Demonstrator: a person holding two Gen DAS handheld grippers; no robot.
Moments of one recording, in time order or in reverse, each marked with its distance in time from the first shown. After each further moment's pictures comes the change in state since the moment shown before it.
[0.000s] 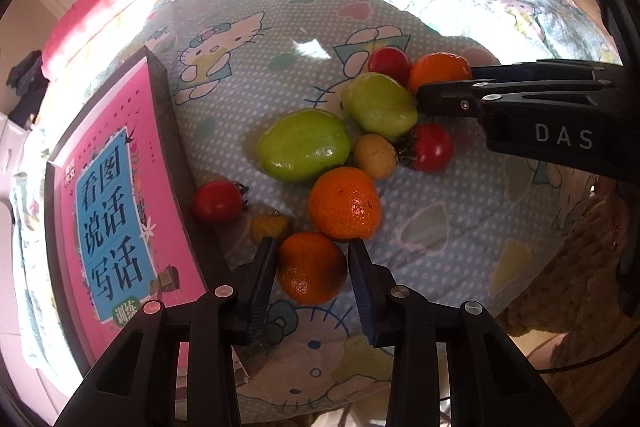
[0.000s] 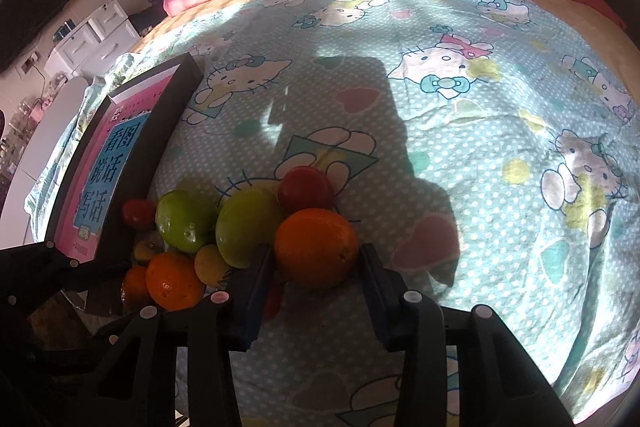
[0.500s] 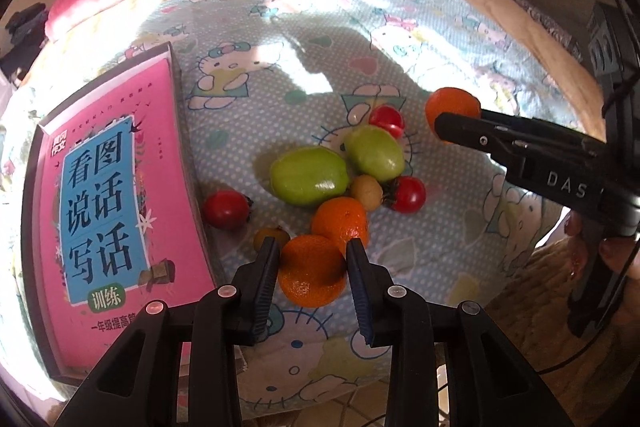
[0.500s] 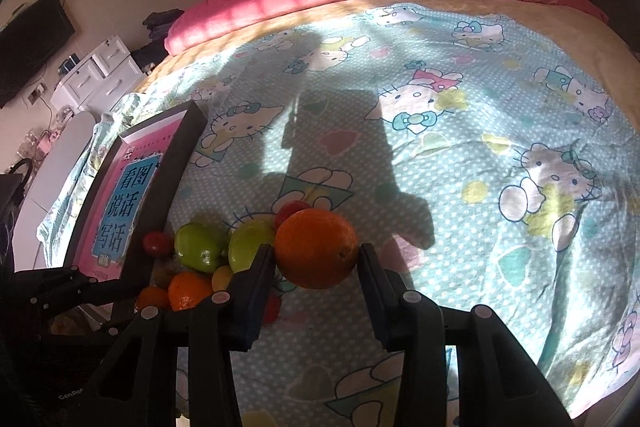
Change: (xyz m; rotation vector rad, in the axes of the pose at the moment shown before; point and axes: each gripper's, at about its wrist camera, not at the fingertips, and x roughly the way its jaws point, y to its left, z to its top) left arm -0.031 0.030 -0.009 -0.172 -0.121 -0.172; right arm -0.036 -0.004 0.002 0.009 -0.133 0.007
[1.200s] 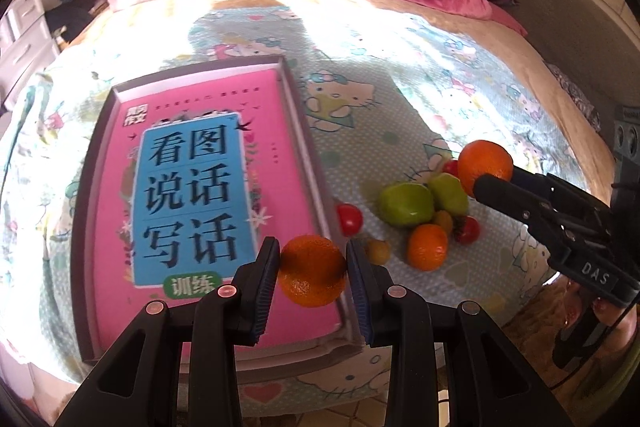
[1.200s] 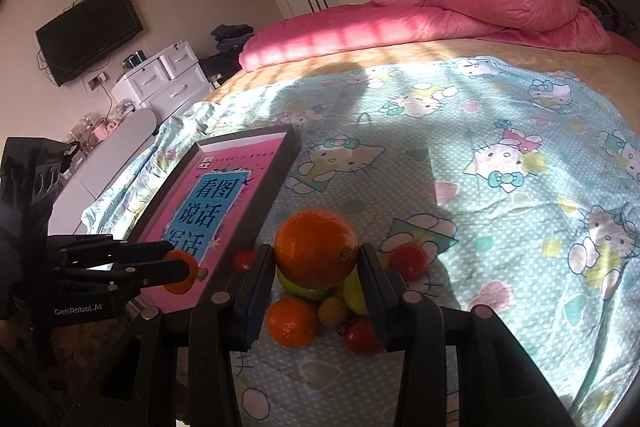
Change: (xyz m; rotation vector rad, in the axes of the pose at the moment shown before) left arm -0.039 0.087 -0.012 -0.195 -0.106 0.030; right arm -0.015 0.067 0.004 -0.145 -0.108 0.197
